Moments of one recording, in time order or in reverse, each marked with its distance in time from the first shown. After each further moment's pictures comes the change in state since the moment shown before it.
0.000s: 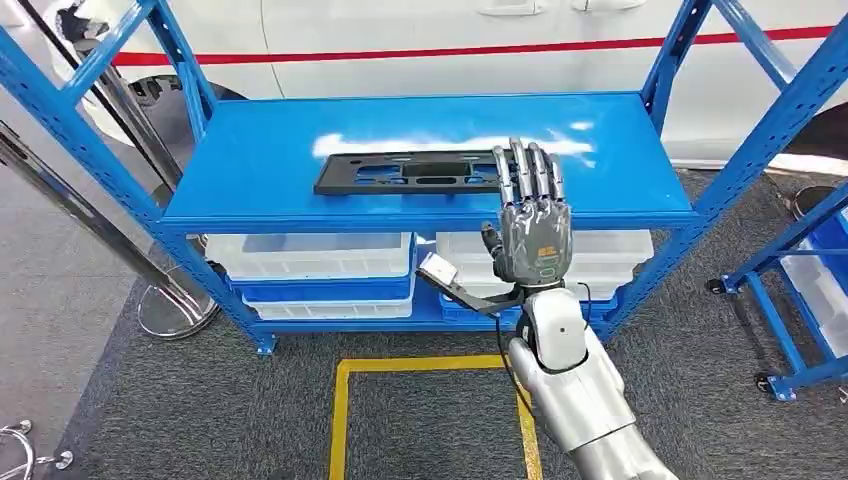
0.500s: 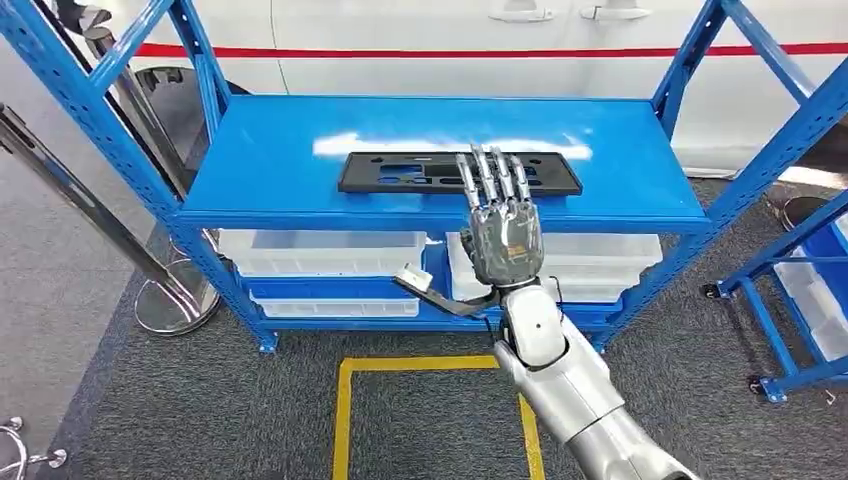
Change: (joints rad) left arm 0.007 0.000 -0.004 0.000 0.011 0.008 0.008; right arm -0.070 -0.038 0.146 0.088 -0.003 0.010 0.101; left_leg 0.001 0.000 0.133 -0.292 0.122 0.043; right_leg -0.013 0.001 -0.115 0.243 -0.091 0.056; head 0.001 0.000
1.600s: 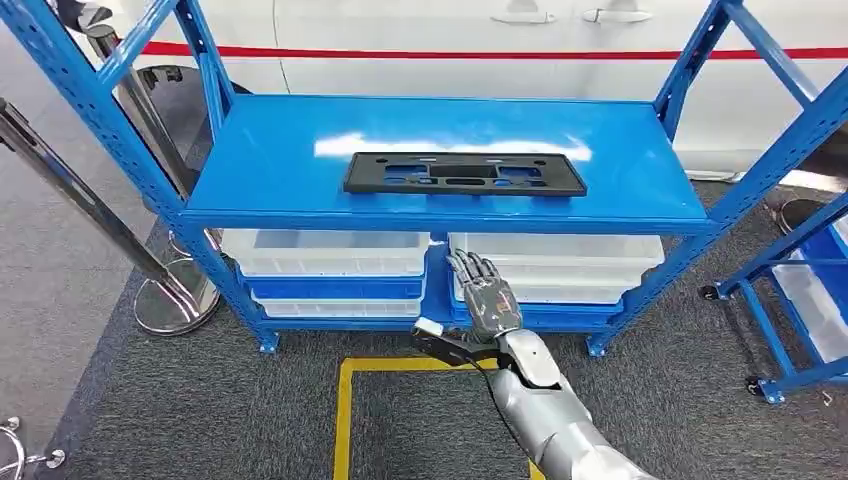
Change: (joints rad) left arm 0.037 0.002 -0.005 -0.001 0.091 0.021 0.019; right arm -0.022 0.163 -0.308 0.612 -0.244 0.137 -0.503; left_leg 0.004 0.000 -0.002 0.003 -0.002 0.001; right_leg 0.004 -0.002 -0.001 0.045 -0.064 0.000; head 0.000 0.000
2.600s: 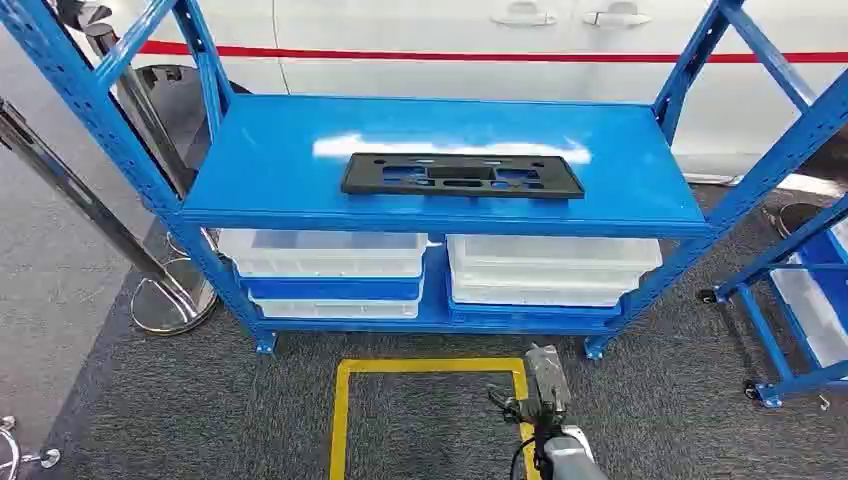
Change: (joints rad) left arm 0.023 0.031 -0.026 -0.014 0.067 0.000 0.029; right arm 0.107 -0.023 -0.822 0.278 -0.532 0.373 -0.312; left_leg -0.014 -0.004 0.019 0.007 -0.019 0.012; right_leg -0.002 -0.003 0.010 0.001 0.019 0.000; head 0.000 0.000
